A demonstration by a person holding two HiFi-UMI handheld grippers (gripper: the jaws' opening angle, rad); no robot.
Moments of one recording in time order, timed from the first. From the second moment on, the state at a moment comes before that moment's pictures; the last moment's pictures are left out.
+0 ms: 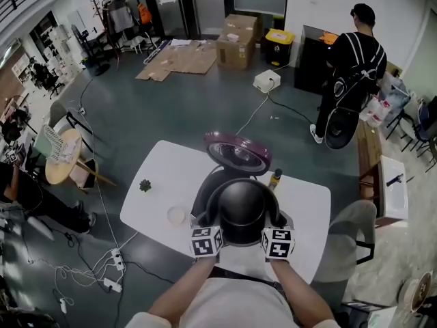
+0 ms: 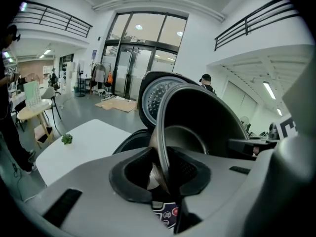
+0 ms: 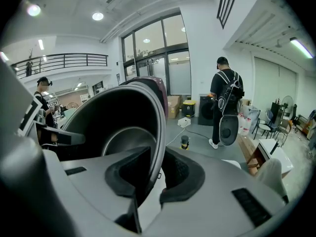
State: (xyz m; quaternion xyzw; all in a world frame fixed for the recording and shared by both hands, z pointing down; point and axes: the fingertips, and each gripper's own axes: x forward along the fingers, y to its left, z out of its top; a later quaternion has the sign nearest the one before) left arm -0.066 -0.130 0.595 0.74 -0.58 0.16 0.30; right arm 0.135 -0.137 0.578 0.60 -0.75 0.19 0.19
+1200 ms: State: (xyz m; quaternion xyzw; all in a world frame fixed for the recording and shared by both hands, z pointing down) left arm -0.124 -0.197 0.687 0.76 -0.49 0.35 0.25; right arm 0.064 -0.181 0.670 0.58 -0.71 0.26 0.29
